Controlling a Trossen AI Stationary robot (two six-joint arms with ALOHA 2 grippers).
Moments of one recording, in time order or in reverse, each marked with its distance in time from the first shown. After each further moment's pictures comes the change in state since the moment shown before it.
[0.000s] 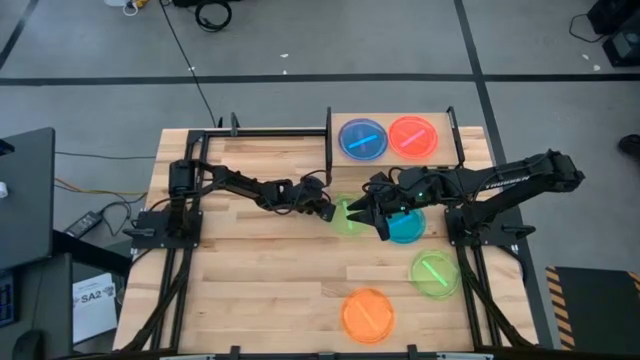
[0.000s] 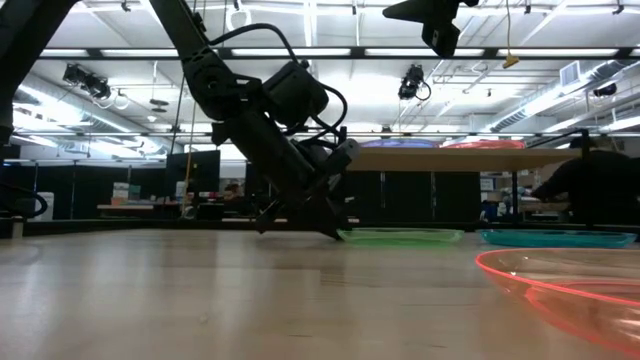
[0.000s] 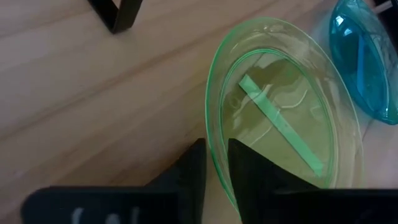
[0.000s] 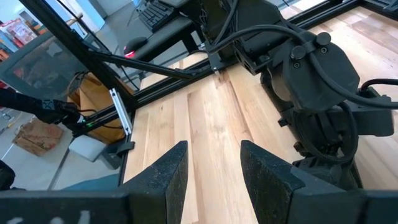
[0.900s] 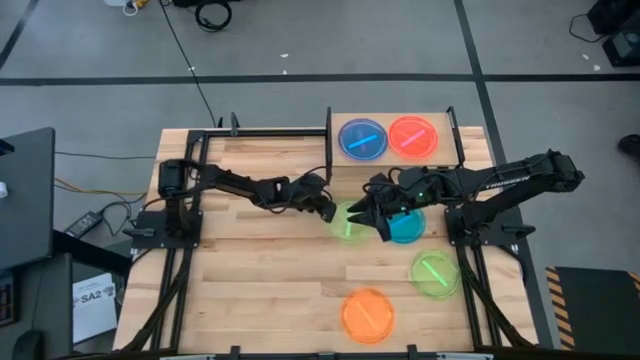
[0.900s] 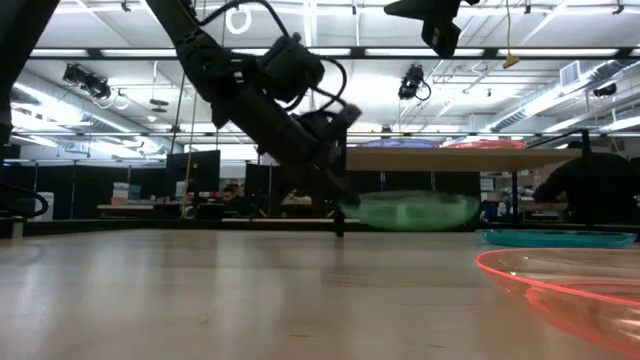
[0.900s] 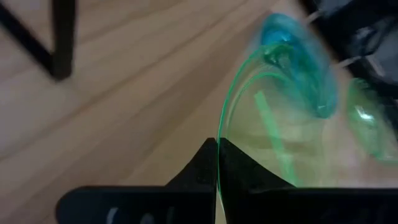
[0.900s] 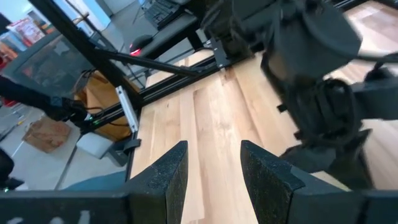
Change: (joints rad) left arm -0.002 -0.086 -0.002 0.039 0.031 0.100; right arm 0.000 -0.001 0.000 0.001 -0.031 0.011
